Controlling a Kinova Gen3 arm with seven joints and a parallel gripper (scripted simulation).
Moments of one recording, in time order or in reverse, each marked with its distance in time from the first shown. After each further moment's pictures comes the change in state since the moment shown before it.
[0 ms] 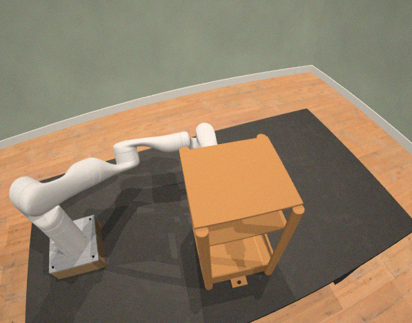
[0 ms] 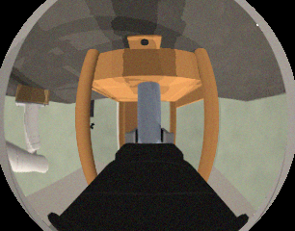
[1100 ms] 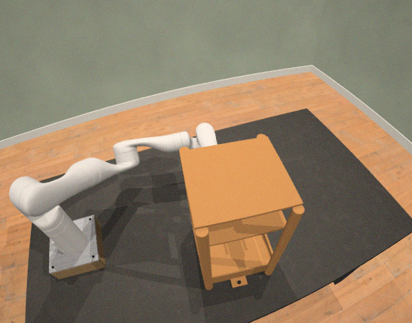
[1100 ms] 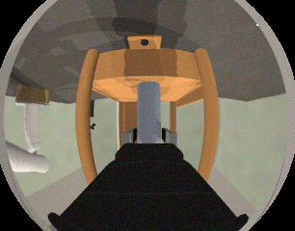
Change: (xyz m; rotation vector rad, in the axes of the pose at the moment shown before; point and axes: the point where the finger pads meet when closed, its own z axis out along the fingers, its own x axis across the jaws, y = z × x) arm 0.000 0.000 0.000 0.000 0.000 0.000
